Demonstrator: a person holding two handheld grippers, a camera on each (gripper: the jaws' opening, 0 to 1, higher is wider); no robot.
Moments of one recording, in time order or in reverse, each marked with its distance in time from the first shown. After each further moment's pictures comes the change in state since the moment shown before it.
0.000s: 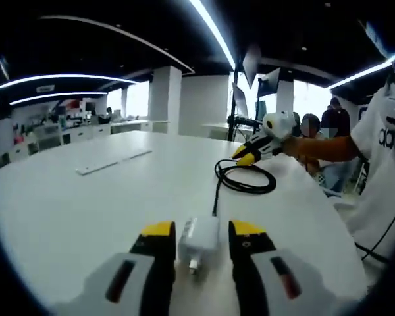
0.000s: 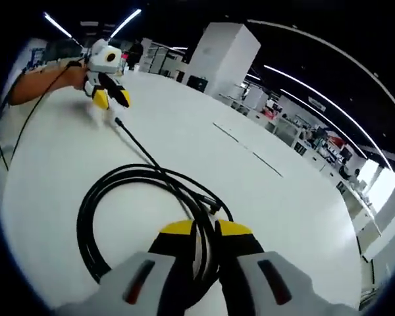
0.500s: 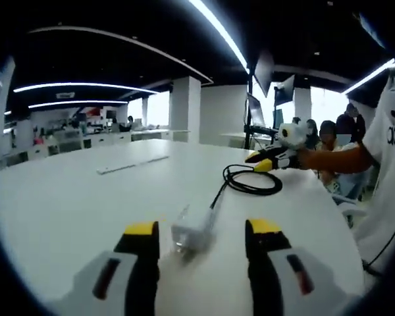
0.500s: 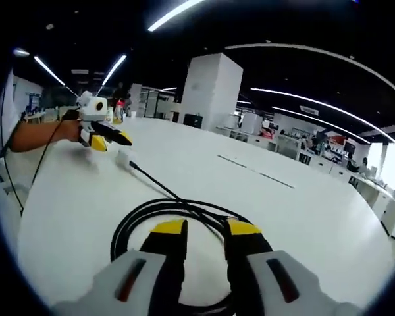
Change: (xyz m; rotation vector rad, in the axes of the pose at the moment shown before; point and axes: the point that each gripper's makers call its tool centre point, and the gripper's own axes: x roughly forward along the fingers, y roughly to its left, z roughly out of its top) left arm -0.022 -0.001 -0.013 -0.006 -0.045 0.144; right arm -0.008 0.032 0.013 0.098 -0.185 0.048
